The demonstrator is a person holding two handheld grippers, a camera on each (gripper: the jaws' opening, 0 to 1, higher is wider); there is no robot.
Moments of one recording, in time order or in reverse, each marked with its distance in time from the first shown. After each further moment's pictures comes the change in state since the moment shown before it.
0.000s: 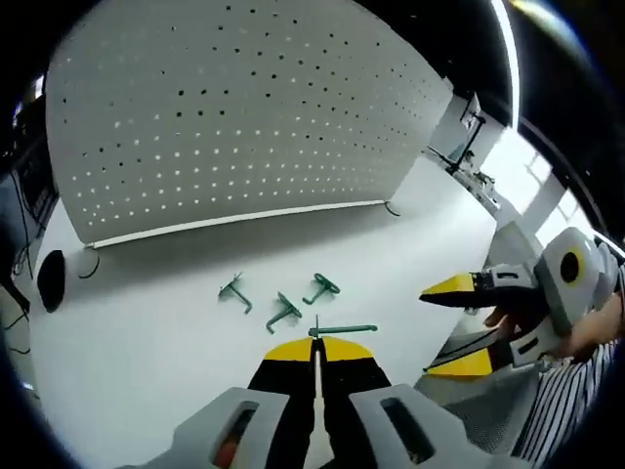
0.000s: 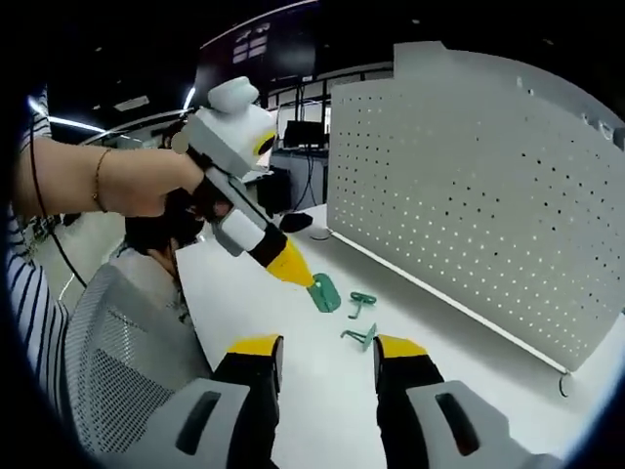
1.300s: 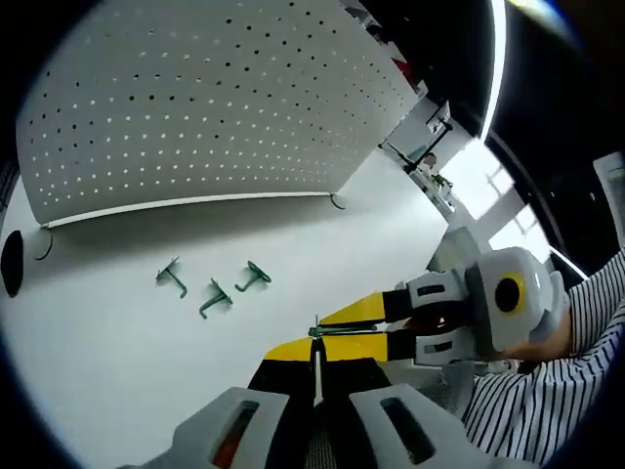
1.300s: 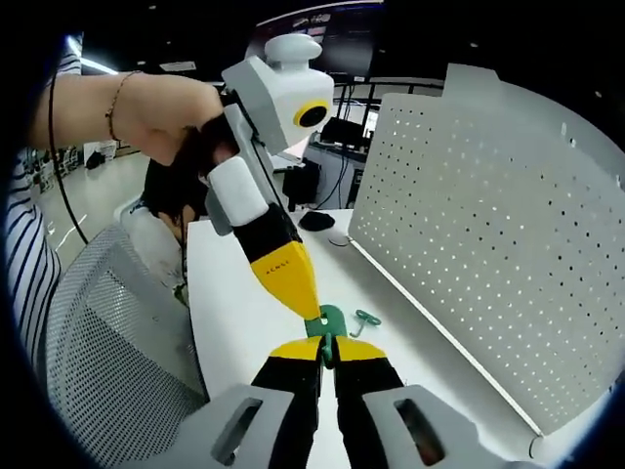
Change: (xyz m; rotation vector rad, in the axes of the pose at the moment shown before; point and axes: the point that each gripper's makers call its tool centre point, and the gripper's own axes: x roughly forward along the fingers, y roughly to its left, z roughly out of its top) left arm -0.014 -0.045 -0.004 -0.089 0.080 -0.204; right arm 0.013 0.007 0.009 -0.220 0.011 0.055
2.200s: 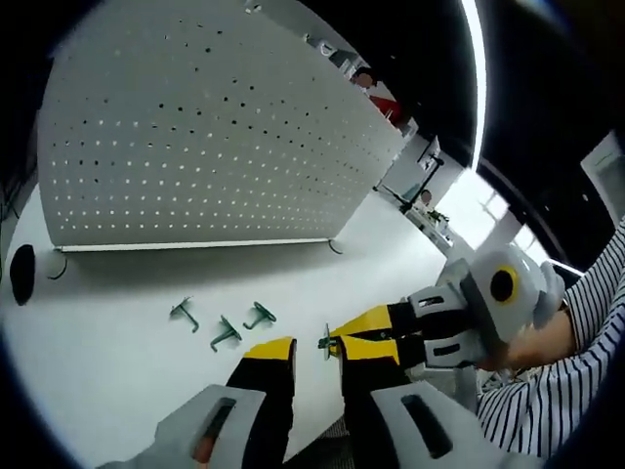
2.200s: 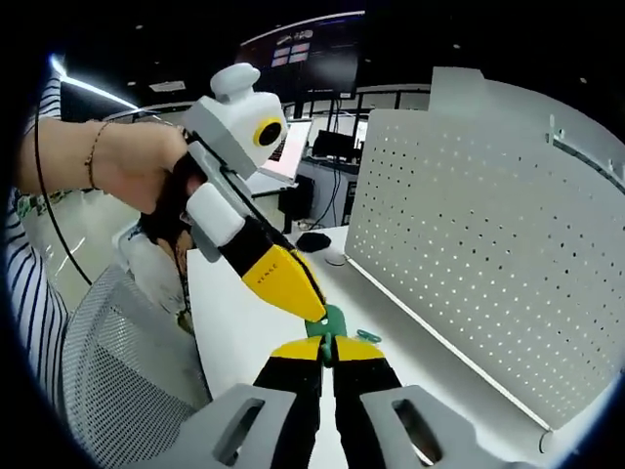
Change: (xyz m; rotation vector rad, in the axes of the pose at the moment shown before) left arm -0.028 0.007 0.025 0.048 -0.250 0.019; right arm -0.004 -0.005 0.029 0.077 -0.063 -0.008
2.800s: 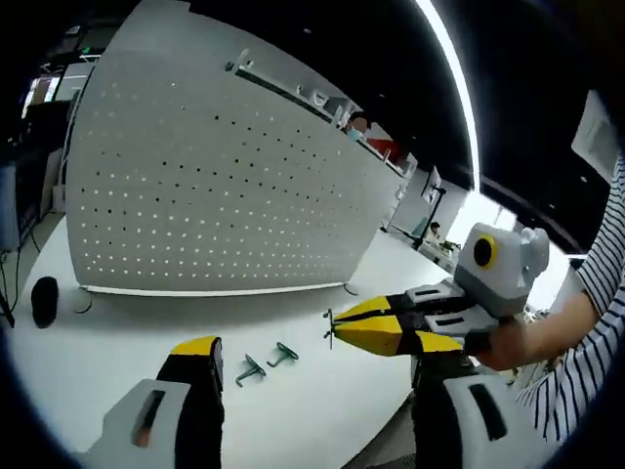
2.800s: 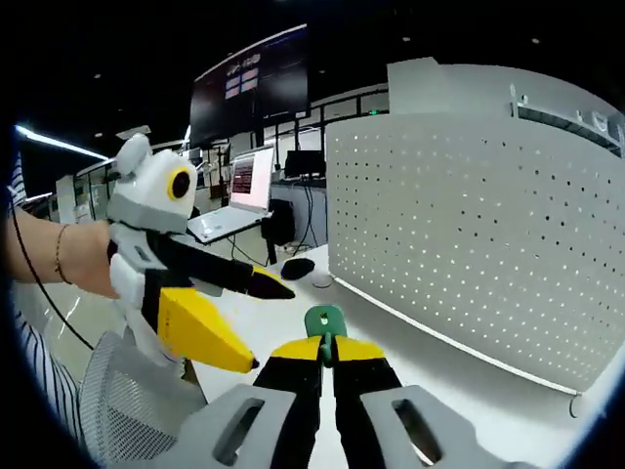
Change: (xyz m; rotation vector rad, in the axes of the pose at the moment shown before) left arm -0.019 0.013 0.011 0.146 -0.241 0.102; right arm 0.006 -0.026 0.025 0.216 -0.090 -0.074
